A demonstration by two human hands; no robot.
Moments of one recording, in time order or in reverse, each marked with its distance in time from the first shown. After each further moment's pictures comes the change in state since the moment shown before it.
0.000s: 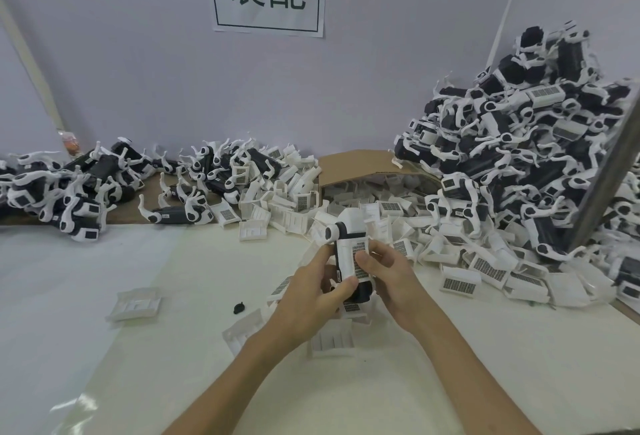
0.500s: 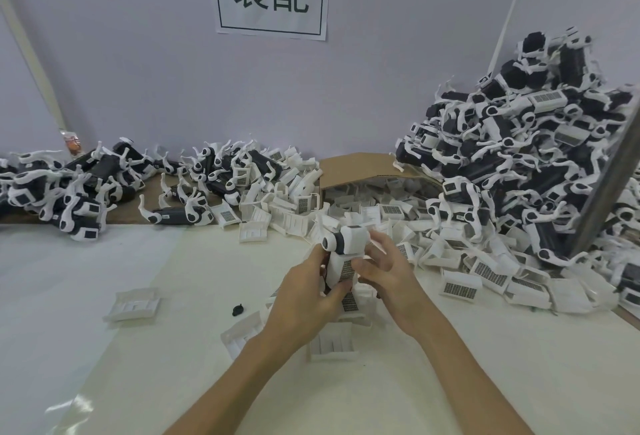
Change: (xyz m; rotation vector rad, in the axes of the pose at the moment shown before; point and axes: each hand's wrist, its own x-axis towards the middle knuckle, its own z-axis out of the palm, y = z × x) left_hand 0.003 -0.003 -0.001 0.264 0.160 0.058; right_hand 0.003 0.002 -0.003 -0.094 0.003 -0.038
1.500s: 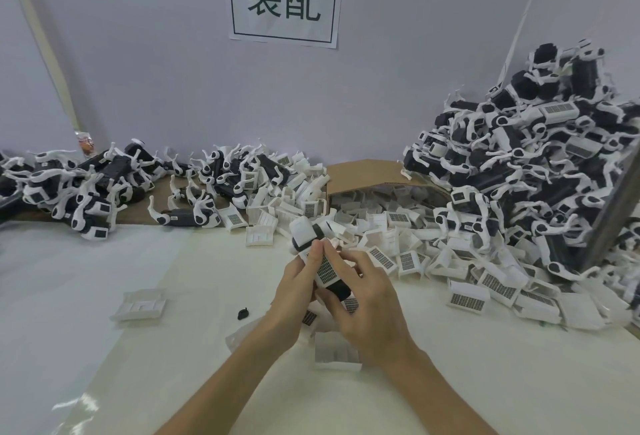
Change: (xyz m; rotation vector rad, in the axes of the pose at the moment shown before) left_hand 0.009 0.008 -0.012 -0.765 0.062 -0.412; right_hand -0.012 0.023 0.039 -1.084 0.089 -0.749
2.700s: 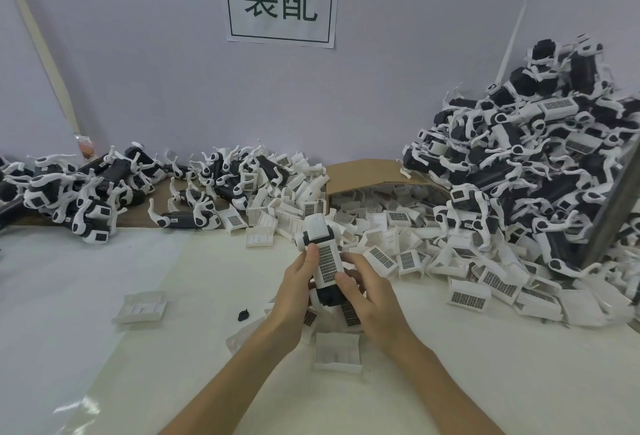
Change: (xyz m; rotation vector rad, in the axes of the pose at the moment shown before) left_hand 0.006 -0.009 -0.002 -0.008 -0.014 -0.012; right_hand 0.000 0.008 -0.003 0.663 -0.185 0.475
